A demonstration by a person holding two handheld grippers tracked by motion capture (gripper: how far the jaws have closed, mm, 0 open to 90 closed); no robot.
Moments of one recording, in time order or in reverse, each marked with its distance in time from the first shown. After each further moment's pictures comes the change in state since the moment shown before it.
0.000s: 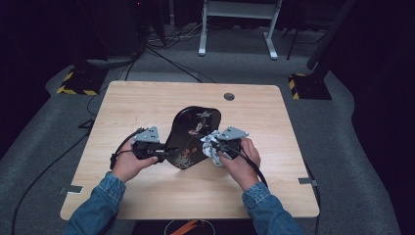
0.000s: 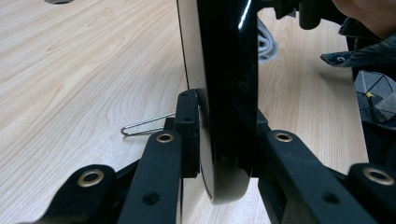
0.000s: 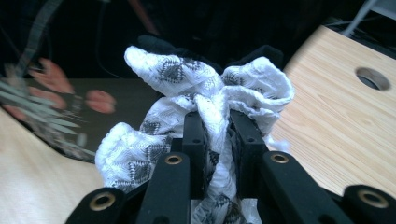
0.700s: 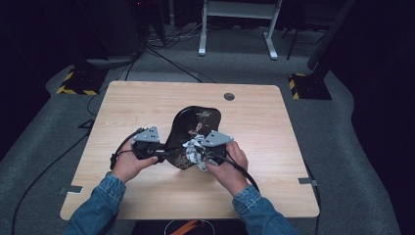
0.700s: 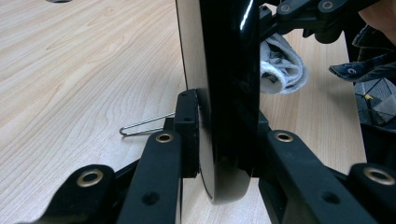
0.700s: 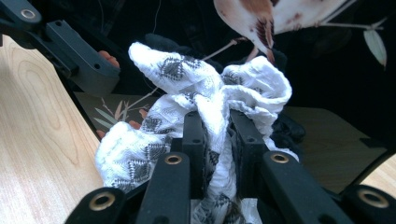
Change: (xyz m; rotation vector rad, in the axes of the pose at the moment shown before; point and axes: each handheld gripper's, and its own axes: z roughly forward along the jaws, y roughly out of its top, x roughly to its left) left arm 0.000 0.000 0.000 -0.003 -0.002 -0.008; right arm 0.038 0.019 0.001 -0.043 0.083 -0.076
